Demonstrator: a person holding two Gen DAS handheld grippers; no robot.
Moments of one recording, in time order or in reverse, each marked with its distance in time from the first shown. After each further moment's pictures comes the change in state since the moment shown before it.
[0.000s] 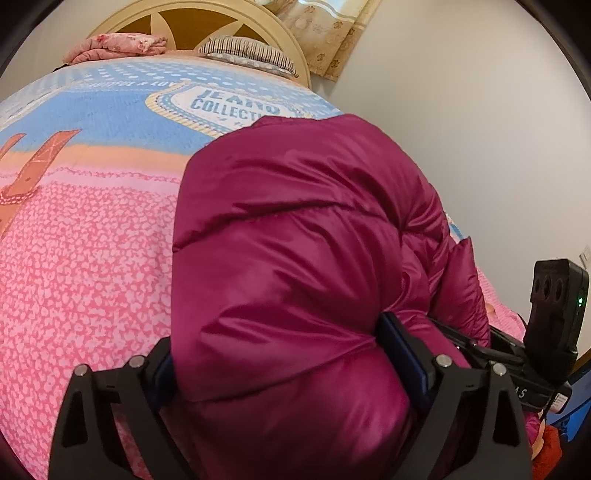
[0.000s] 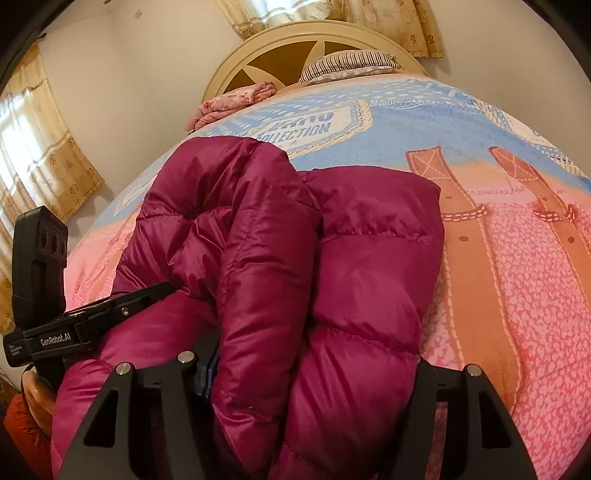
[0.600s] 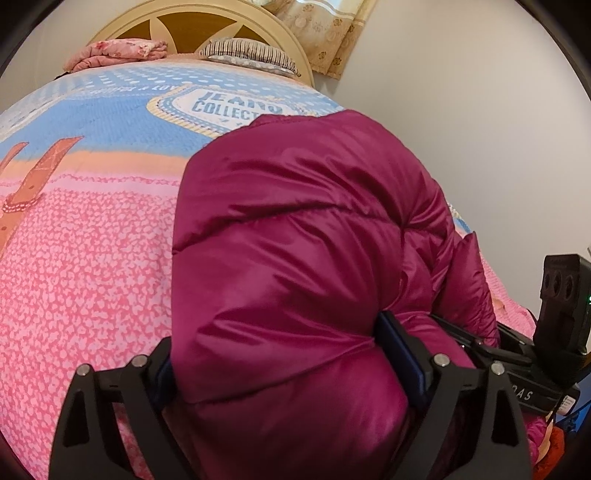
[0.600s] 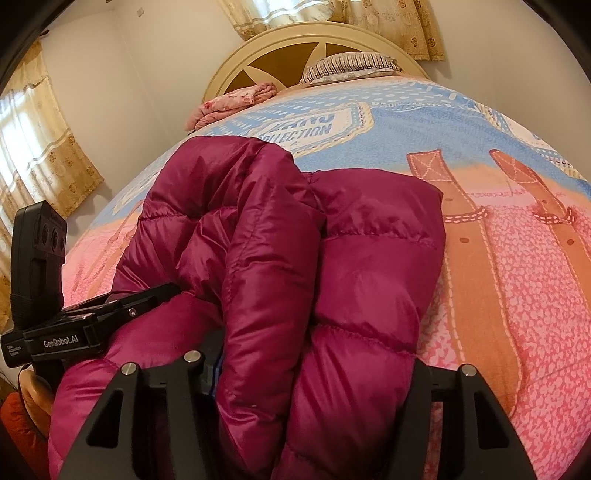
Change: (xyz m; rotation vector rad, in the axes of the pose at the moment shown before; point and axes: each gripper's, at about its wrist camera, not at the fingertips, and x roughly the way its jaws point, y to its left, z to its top) left arm 0.001 -0.003 0.002 0.026 -0.001 0.042; right arm -0.004 0.011 -0.004 -0.015 -0.006 -0.009
